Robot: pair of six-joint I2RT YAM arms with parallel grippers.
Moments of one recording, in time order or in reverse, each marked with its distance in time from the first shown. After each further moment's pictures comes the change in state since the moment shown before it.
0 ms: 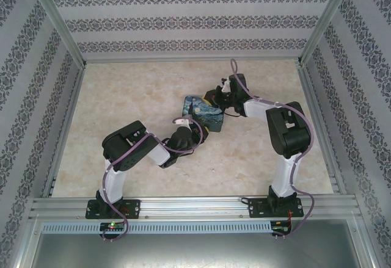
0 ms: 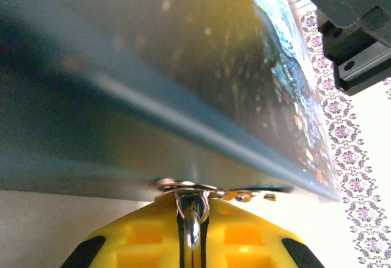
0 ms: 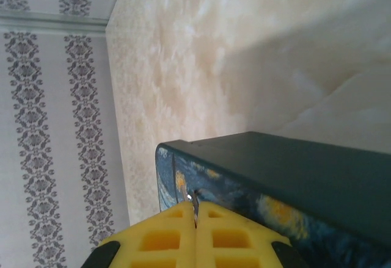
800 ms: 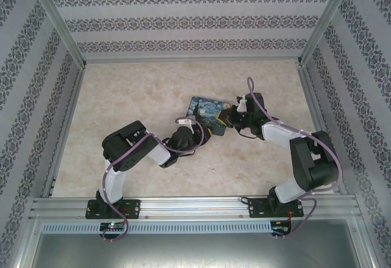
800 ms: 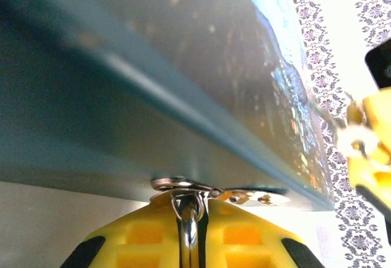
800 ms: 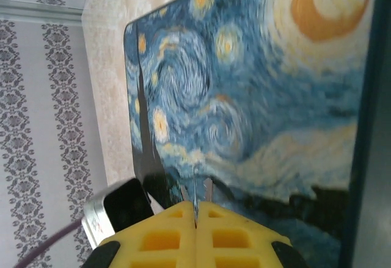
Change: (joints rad) left arm 0.004 -0.008 0.001 -0.007 0.098 -0.004; right arm -0.024 -0.439 -0.462 -0.049 0.004 -0.049
